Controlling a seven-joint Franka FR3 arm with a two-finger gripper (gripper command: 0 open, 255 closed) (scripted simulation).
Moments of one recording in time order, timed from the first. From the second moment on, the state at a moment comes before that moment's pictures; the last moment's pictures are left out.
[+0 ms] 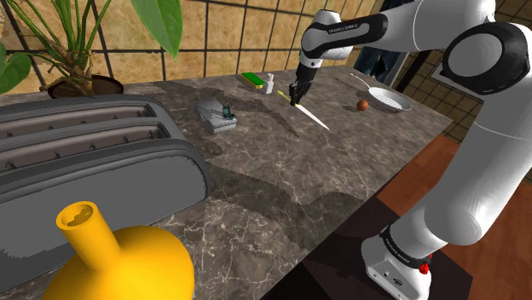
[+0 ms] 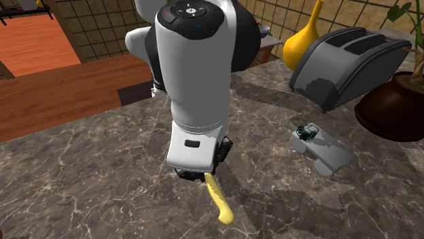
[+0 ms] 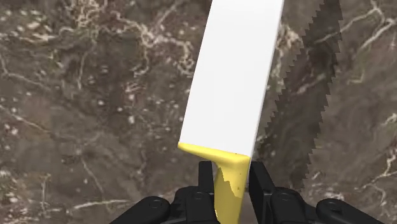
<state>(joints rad) 0.00 0.27 -0.16 -1.80 0.08 2.05 -0.30</state>
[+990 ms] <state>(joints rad) 0.00 0.23 -0.16 -1.65 0.07 1.87 -0.29</state>
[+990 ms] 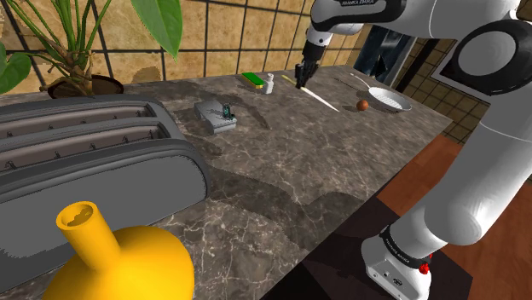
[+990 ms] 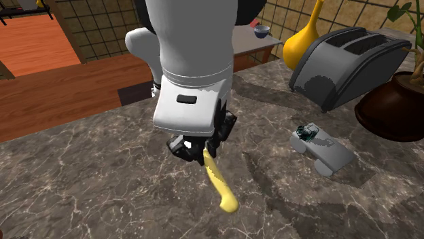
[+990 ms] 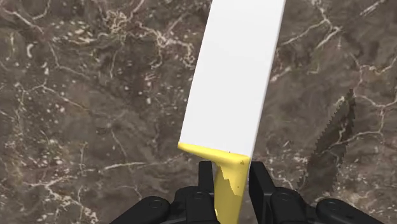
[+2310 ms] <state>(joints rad) -0.01 0.24 -0.16 -1.36 0.07 1.59 -0.28</state>
